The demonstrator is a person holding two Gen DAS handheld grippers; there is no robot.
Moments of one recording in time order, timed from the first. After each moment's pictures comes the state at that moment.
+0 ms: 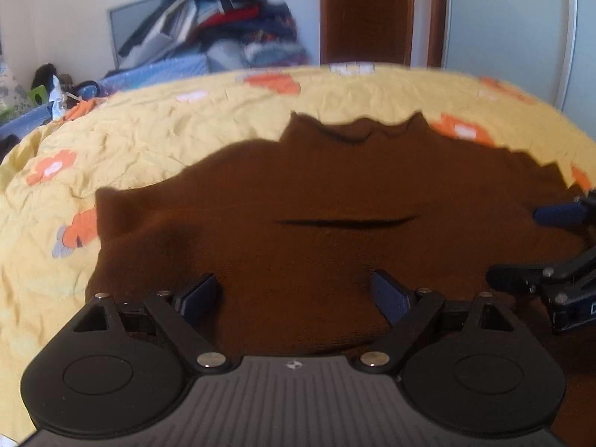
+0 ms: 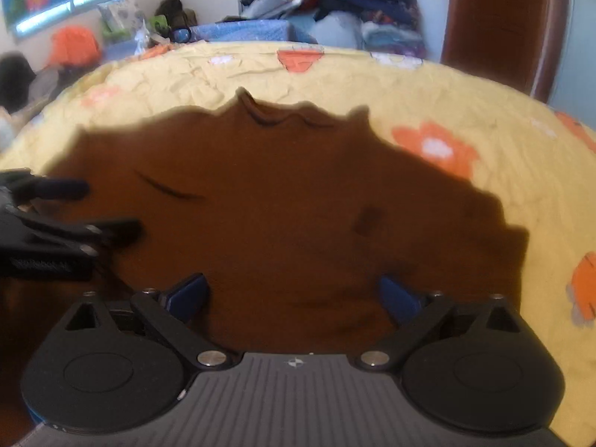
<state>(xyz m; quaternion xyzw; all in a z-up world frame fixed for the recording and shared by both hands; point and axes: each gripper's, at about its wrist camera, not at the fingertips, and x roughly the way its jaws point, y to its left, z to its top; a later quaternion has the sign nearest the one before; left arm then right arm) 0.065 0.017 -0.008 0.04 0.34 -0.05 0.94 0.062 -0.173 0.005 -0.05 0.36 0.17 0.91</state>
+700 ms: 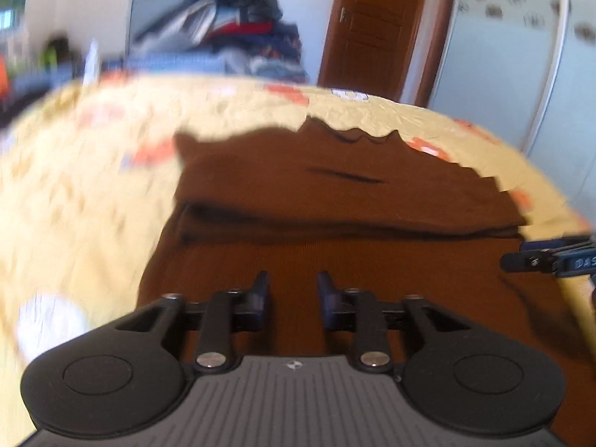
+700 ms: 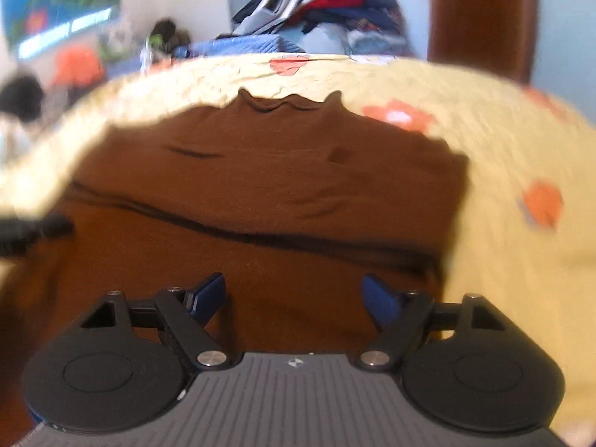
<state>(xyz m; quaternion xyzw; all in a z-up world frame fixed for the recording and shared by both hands) -0.078 0.089 0.013 -0.08 0.34 -0.09 0.93 -0.032 -0.221 0.025 0.04 0.37 0.17 0.91</state>
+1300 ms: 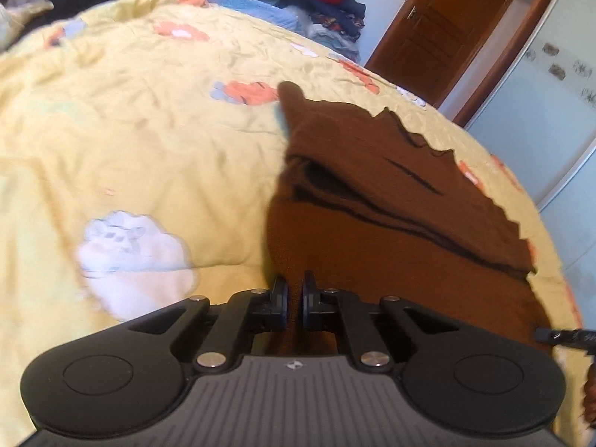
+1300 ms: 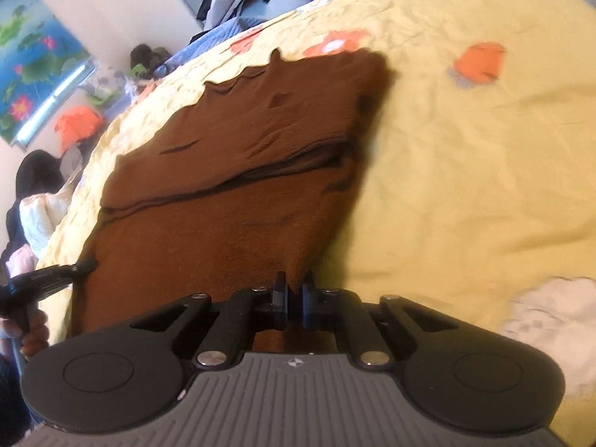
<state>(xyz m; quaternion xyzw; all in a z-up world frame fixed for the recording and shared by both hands) -0.086 0.172 0.008 -0.19 0.39 -0.05 0.90 -0.066 -0.306 0.013 0.19 0.44 0.17 0.86</state>
